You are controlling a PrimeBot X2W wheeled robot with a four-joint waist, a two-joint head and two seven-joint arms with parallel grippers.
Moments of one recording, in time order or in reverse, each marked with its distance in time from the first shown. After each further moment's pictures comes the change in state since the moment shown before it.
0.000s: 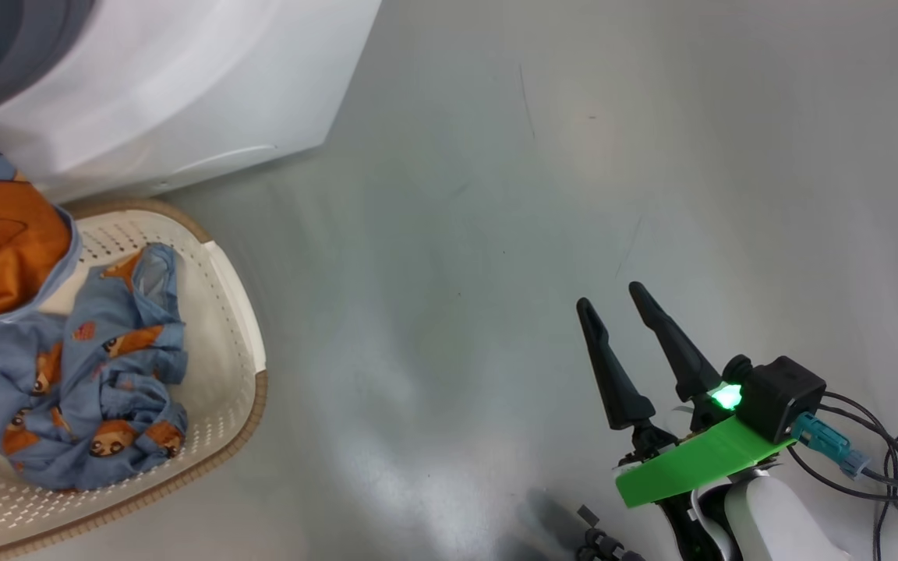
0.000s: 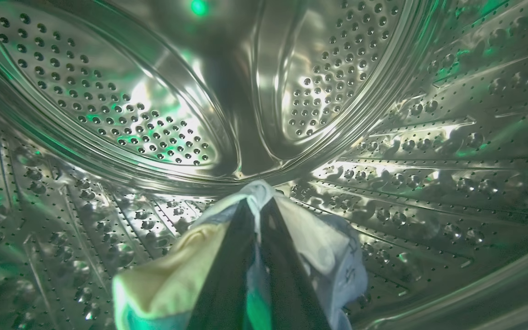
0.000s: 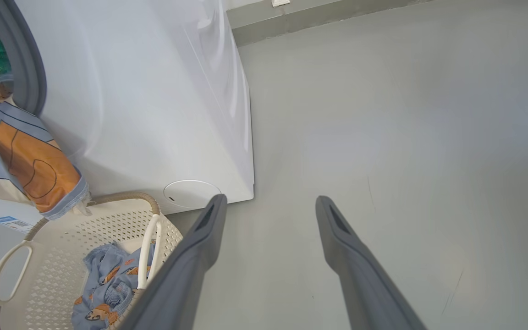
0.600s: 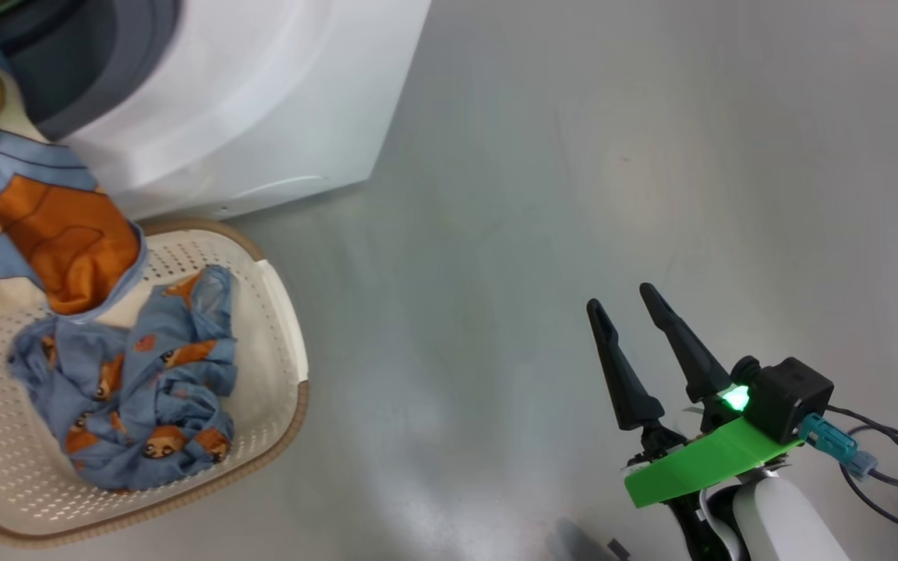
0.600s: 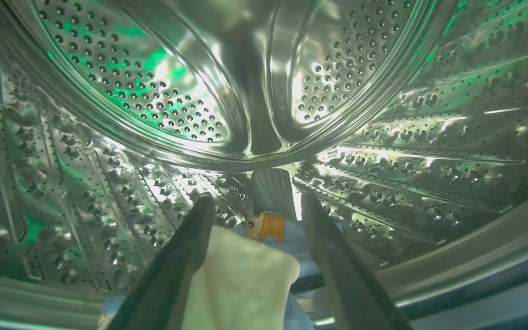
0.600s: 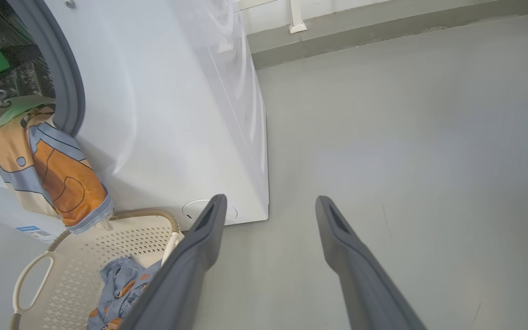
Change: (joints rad) left arm 0.037 -0.099 0.004 0.127 -0.035 0.069 -0.011; right arm 0.004 -0.009 -0.019 0.003 -0.013 0.000 0.000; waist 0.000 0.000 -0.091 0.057
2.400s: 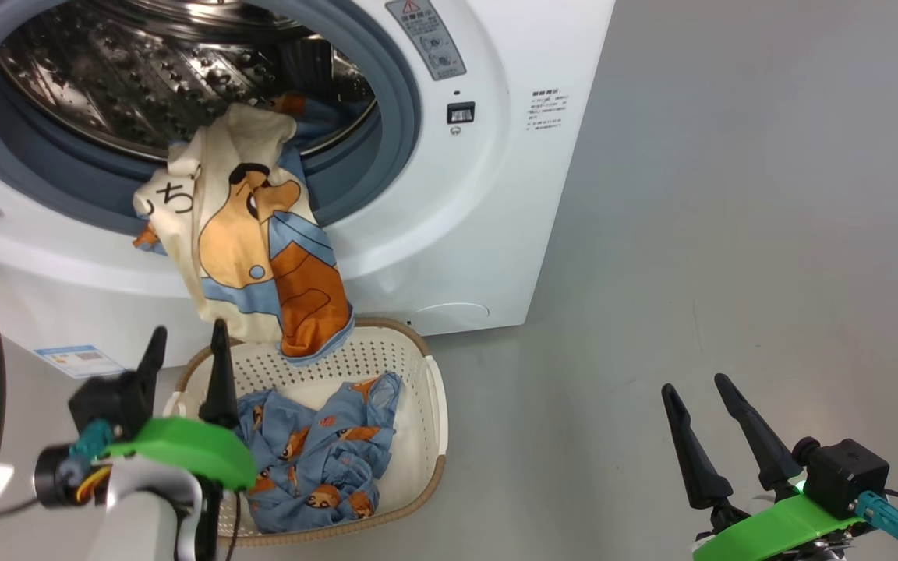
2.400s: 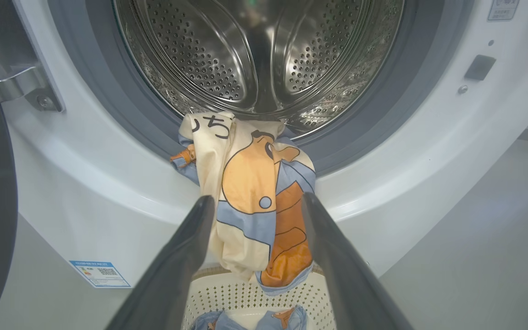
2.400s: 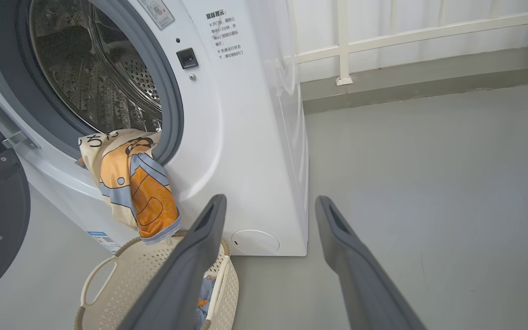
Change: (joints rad) left arm 0.990 -0.224 0.012 -0.682 -0.081 -0.089 -0.007; right arm 0.186 -0.073 -0.098 0.007 -0.014 0.000 0.000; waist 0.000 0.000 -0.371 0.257
